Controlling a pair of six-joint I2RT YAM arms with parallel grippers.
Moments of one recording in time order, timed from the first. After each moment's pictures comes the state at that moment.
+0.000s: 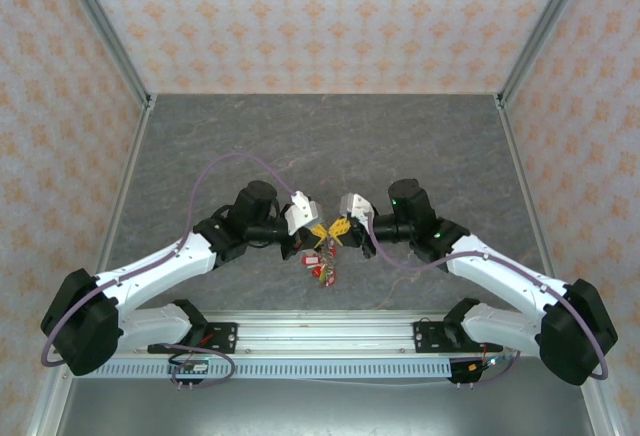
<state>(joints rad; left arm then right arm) -0.67 1.16 0.68 -0.10 0.58 0.22 0.67 1.08 0.63 -0.04 -0.71 -0.31</state>
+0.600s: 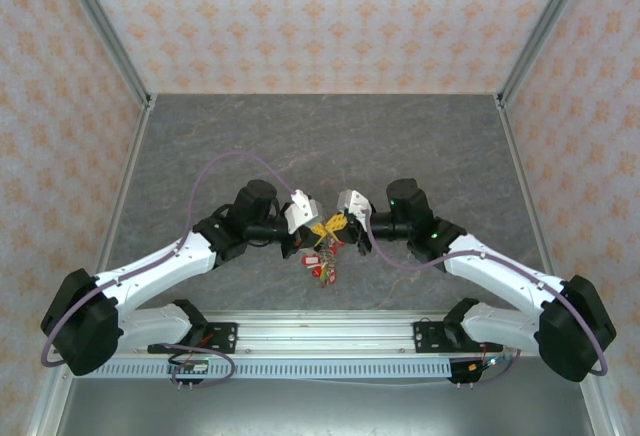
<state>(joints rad) -0.67 1.16 0.69 -0.10 0.57 0.22 0.69 1.10 0.63 0.03 -0.64 -0.27</state>
